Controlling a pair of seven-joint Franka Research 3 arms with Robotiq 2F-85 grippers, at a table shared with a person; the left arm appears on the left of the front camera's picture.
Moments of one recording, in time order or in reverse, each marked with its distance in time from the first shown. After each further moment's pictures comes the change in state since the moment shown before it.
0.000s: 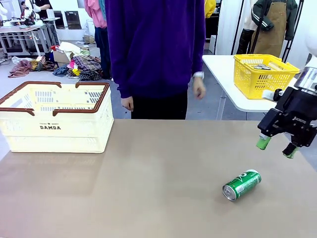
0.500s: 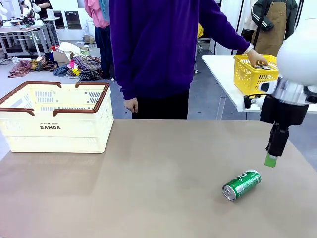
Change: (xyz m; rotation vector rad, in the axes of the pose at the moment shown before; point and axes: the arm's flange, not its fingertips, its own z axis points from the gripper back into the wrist) left arm 0.000 0.000 0.000 0.000 0.000 0.000; right arm 0.014 0.024 -0.032 -0.281 0.126 0.789
